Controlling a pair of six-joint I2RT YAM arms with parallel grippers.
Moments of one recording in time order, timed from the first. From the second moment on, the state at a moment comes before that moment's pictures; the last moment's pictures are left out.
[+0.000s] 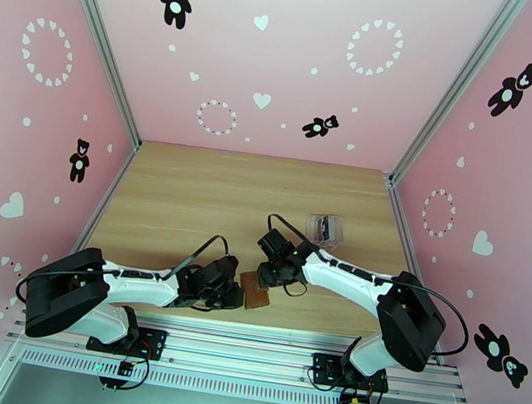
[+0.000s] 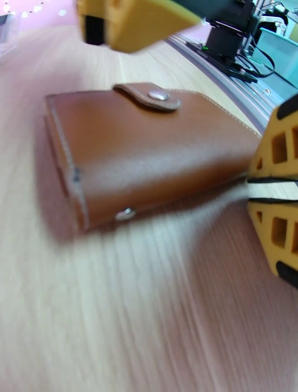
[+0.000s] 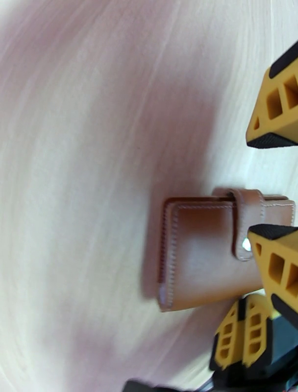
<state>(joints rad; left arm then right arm) -1.00 1.37 0.46 0.02 0.18 -1.13 0.90 1.58 0.96 -0.69 0.01 0.53</state>
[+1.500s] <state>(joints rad) -0.89 1.06 0.34 -0.16 0.10 -1.13 1.06 1.83 1.17 -0.82 0.15 0.54</state>
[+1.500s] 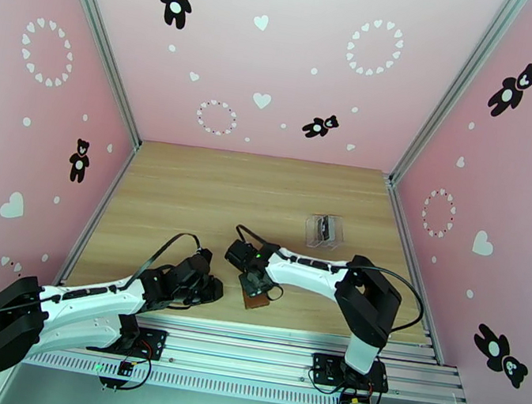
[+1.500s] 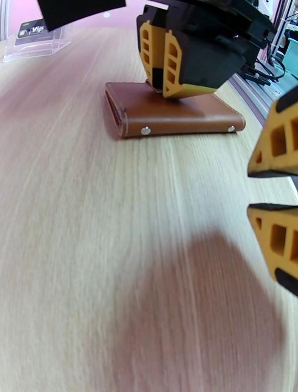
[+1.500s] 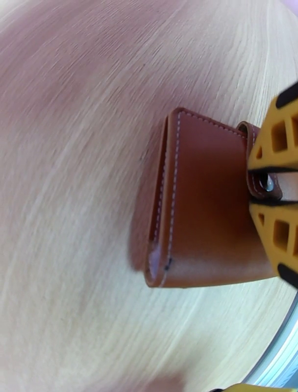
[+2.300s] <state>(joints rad) -0.93 1.06 0.38 -0.13 0.13 -1.10 0.92 1.45 0.89 -0.46 -0.14 0.61</state>
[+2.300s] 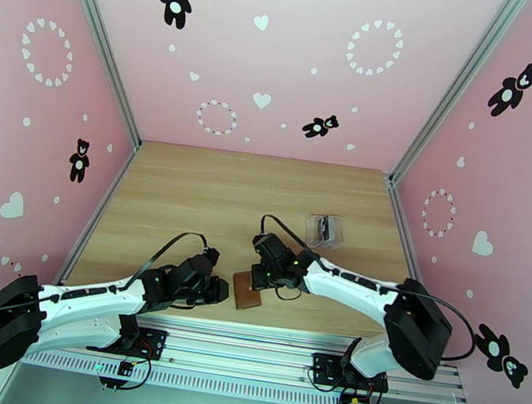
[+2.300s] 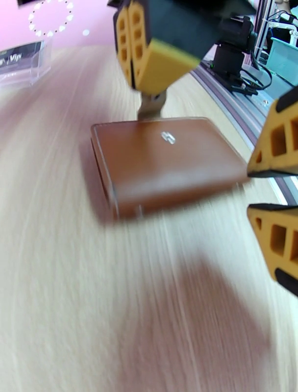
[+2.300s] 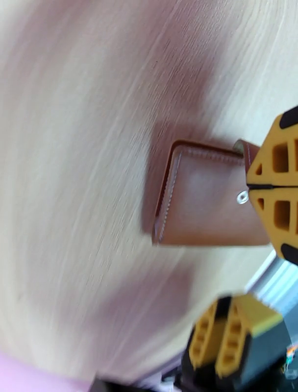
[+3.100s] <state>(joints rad) -0.85 0.81 0.35 -0.31 0.09 -1.09 0.95 1.37 0.84 -0.20 -0.33 0.77</state>
